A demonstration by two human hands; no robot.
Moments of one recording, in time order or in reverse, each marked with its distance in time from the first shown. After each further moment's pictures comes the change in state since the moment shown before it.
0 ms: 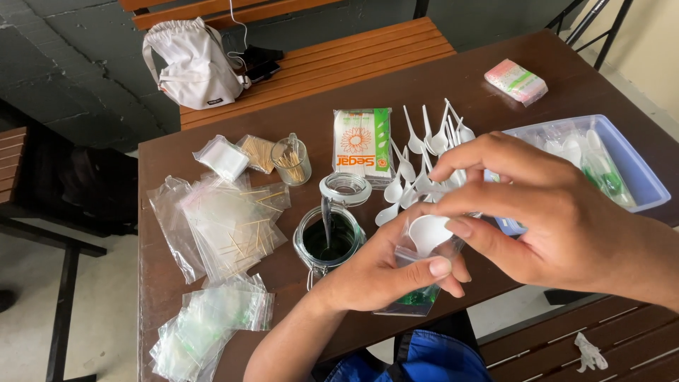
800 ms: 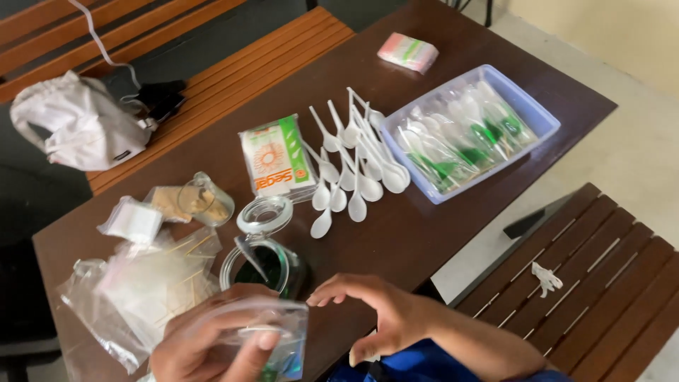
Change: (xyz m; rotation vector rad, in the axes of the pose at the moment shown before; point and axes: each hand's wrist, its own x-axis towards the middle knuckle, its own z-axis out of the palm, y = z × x) left_hand -0.046 0.053 0.014 1.046 0.510 0.336; right_hand -0.105 -0.027 0.164 0.959 0.151 0.365
